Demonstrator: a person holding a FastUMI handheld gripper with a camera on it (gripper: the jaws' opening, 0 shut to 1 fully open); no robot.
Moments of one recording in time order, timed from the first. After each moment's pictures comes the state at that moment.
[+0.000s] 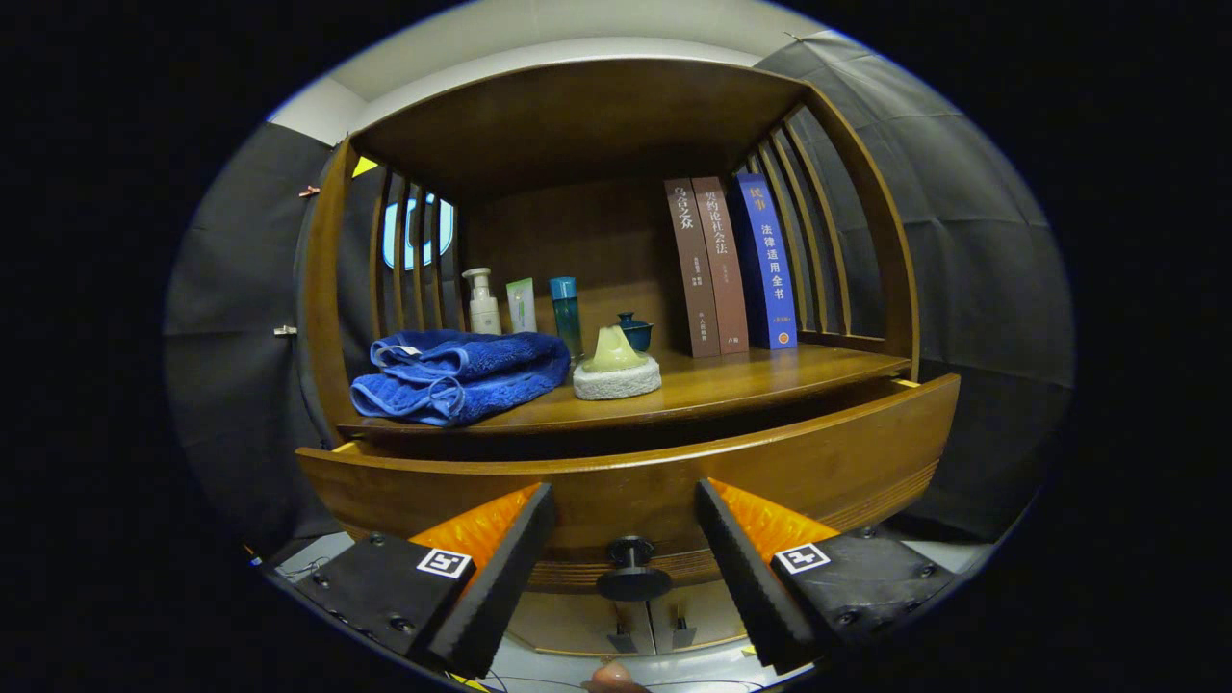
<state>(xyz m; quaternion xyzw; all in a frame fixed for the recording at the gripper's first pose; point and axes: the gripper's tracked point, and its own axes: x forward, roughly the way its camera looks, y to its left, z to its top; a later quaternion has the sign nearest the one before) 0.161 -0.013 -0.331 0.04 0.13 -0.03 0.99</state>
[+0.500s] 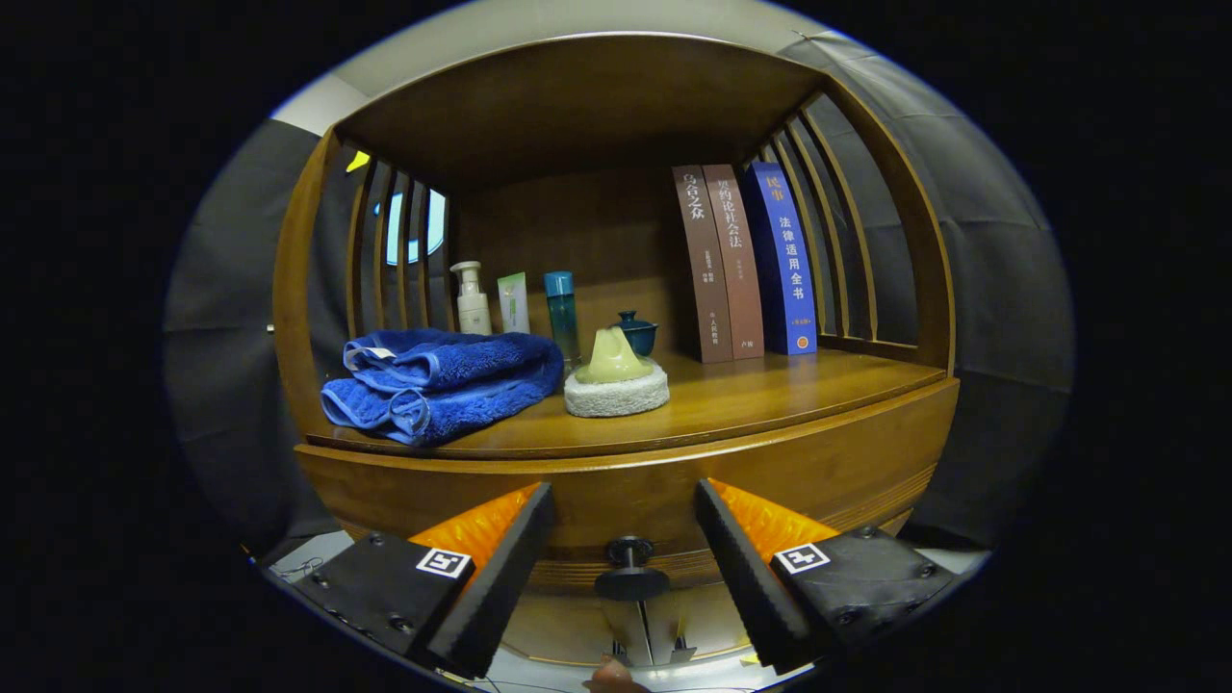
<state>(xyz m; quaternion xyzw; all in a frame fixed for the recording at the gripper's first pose) 0.198 -0.014 -0.337 0.03 0.13 -0.03 0.99</state>
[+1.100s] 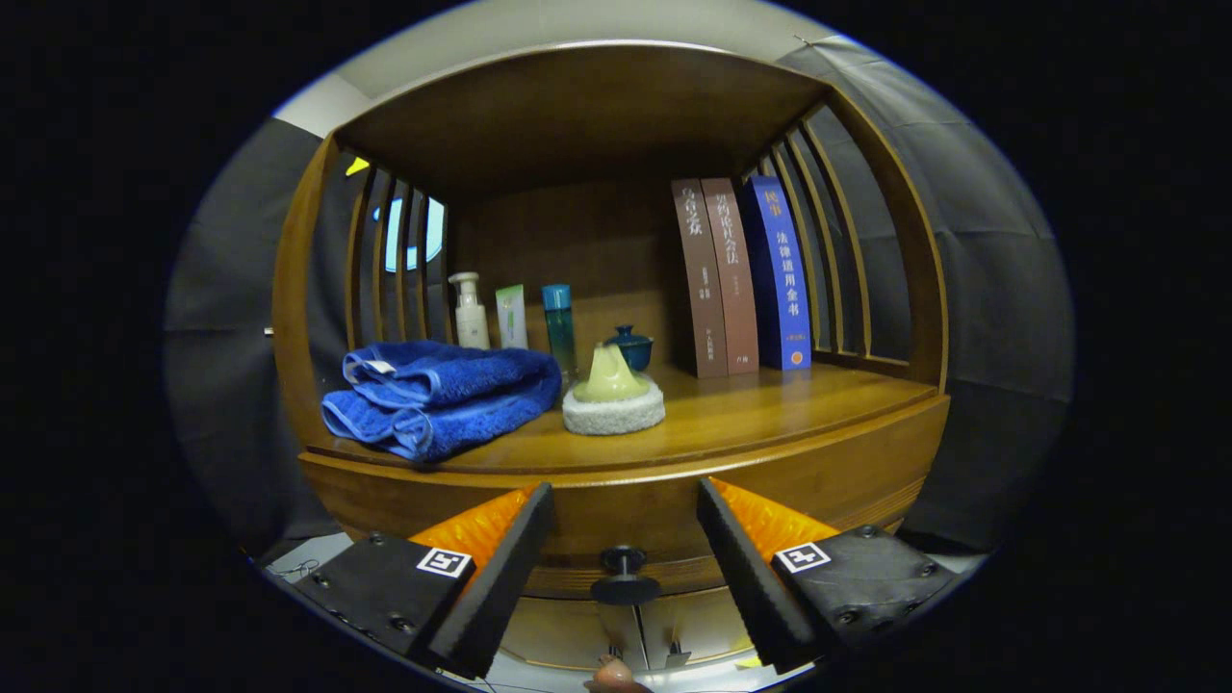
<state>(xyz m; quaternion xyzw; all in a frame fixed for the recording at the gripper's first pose) 0.192 -0.015 -0.309 0.02 0.11 -0.03 0.99</state>
